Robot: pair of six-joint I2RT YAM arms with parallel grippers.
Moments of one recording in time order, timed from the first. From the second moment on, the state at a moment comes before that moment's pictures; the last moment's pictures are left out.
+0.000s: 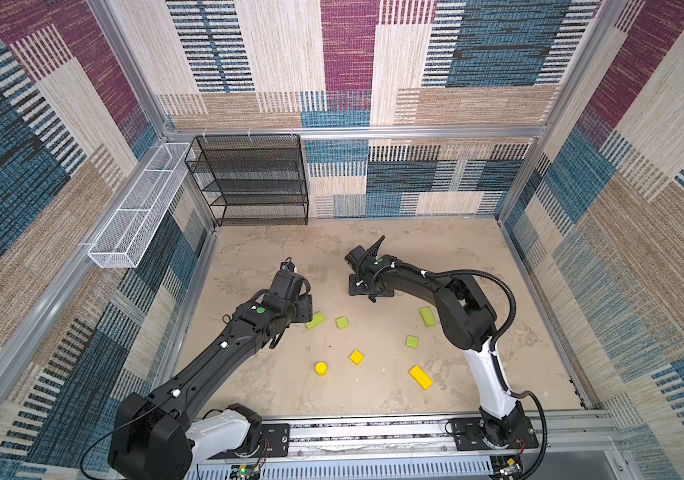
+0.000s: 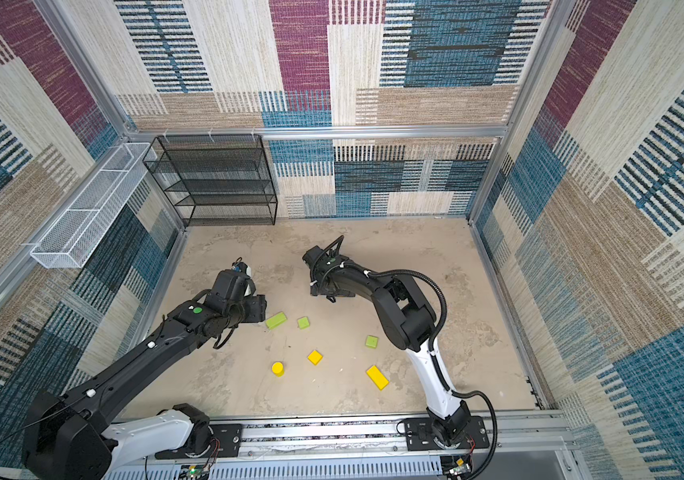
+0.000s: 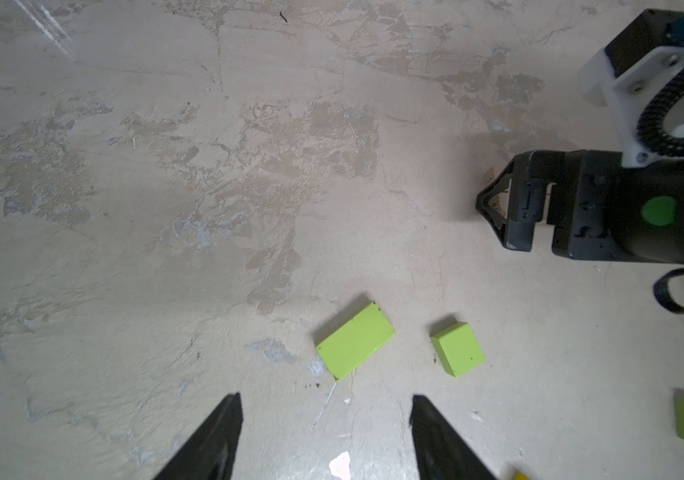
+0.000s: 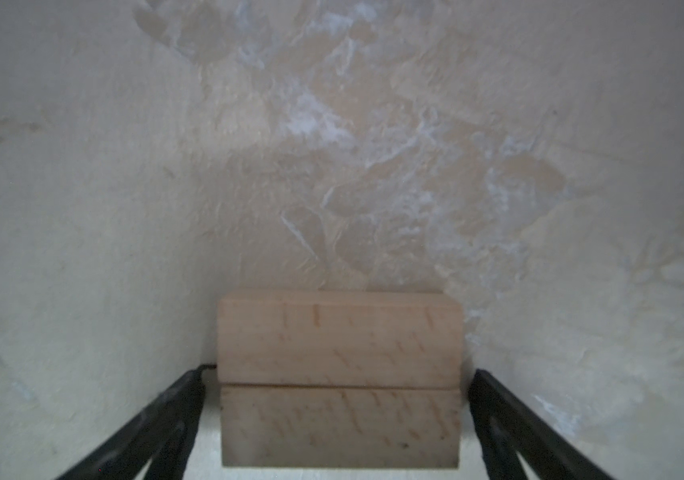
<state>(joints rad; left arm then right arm) -0.48 1.18 0.89 -0.61 -0.21 -0.39 0.67 2.23 1.71 -0.71 0.27 0.68</state>
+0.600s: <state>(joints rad) -0.48 1.17 0.89 -0.61 -0.21 -0.39 0.67 2.18 1.71 -0.75 0.25 0.68</state>
